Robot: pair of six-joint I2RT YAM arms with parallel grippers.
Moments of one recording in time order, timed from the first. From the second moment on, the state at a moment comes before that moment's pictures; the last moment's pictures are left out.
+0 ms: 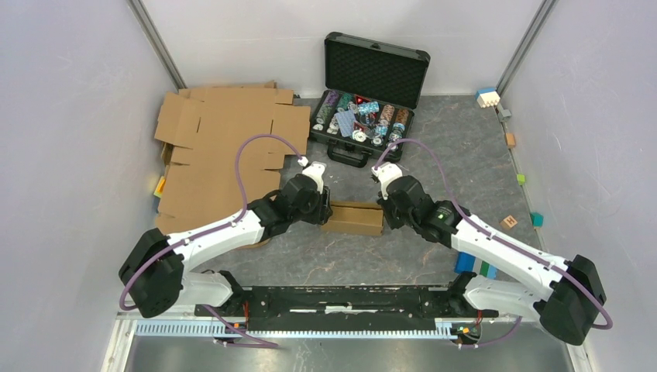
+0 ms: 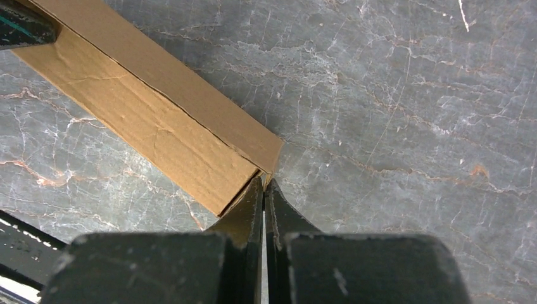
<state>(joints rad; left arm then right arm) -0.83 1.28 0.74 -0.17 -0.11 -0.43 0.81 1.08 0.76 -0.47 0.21 0.15</state>
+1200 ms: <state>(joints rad) -0.90 1.29 0.76 -0.21 -0.26 -0.46 0.81 1.15 0.88 -0.61 0.23 0.51</state>
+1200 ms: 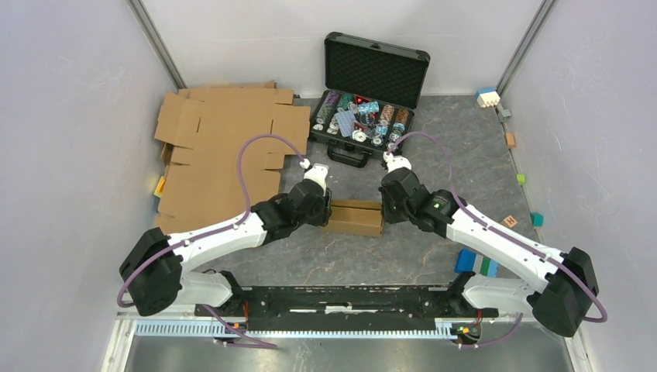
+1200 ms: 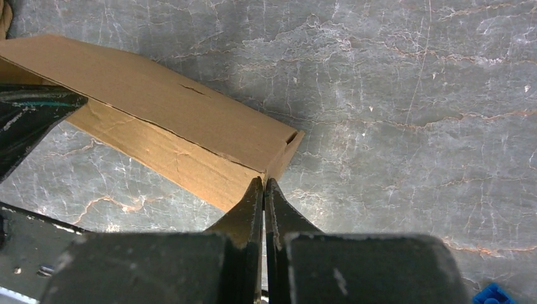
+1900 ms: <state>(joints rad) -0.96 1.32 0.79 -0.23 -0.35 -0.46 0.69 1.27 0.99 -0.72 0.12 0.54</state>
